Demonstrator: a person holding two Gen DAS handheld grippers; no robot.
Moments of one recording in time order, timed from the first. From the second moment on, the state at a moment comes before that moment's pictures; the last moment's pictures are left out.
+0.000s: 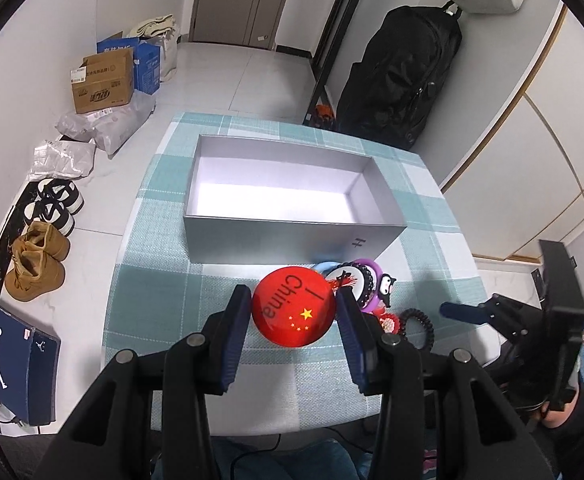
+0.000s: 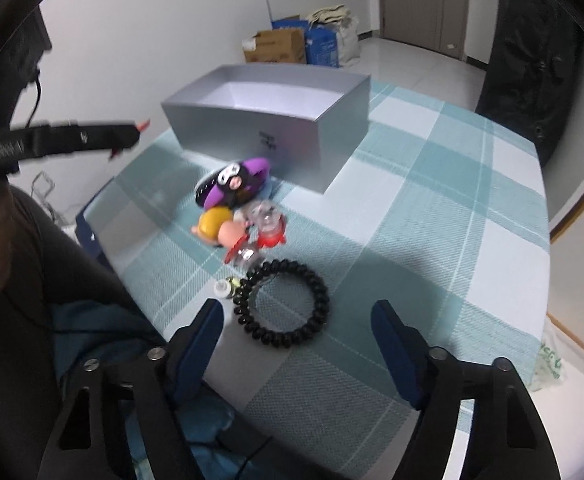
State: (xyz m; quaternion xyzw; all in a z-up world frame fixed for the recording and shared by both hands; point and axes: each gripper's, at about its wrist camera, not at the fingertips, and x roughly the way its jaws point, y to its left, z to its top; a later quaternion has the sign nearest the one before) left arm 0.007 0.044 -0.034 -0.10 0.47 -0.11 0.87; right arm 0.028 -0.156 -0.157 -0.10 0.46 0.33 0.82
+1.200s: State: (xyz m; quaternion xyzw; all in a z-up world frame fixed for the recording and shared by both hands) left arm 0.024 0.046 -0.027 -0.14 0.44 -0.10 0.88; right arm 0.056 -0.182 -0.124 0.03 0.42 0.31 0.85
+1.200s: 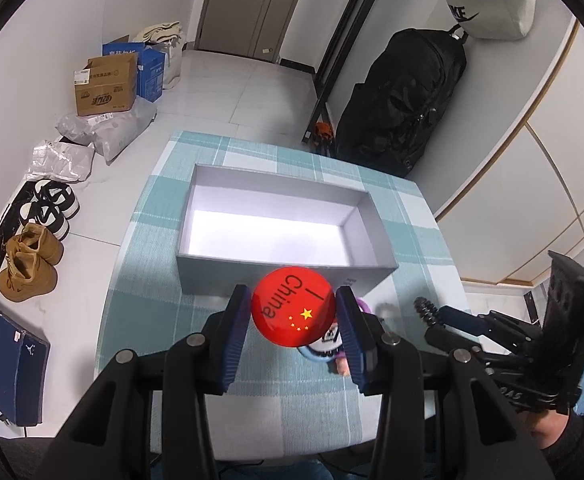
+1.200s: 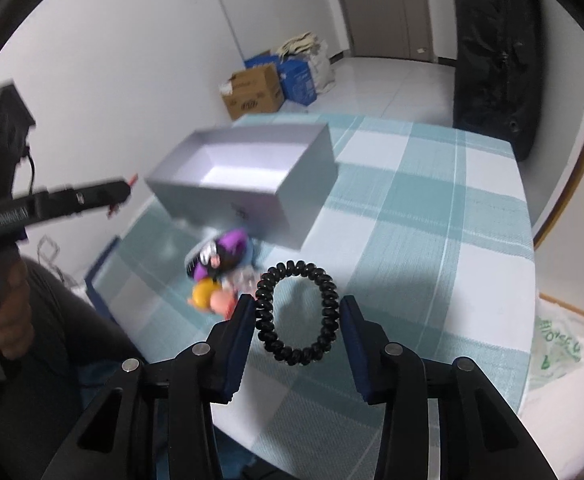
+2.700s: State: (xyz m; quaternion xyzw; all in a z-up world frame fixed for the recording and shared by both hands) left arm 0.129 0.049 -0.049 -0.22 0.51 -0.10 0.83; right arm 0.165 -0.128 -0.088 0.03 0.39 0.39 0.83
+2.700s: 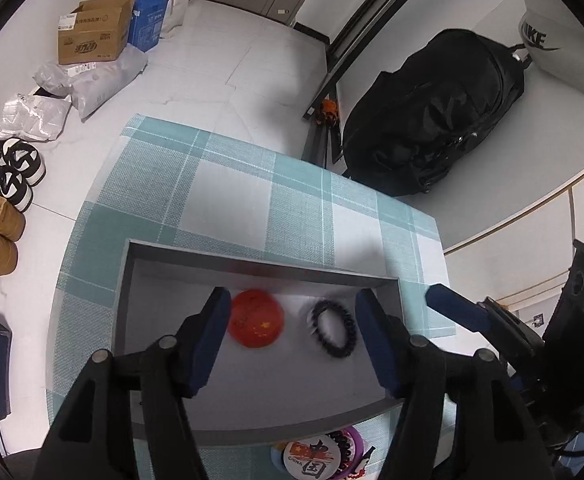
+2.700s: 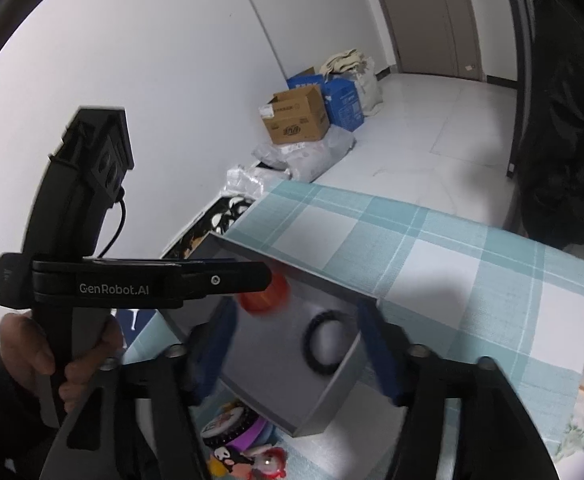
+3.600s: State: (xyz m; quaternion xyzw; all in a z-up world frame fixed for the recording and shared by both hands) left arm 0.065 0.037 -0.035 -0.21 0.49 -0.14 0.84; right arm 0.099 -0.173 -0.068 0.05 0.36 0.34 0.87
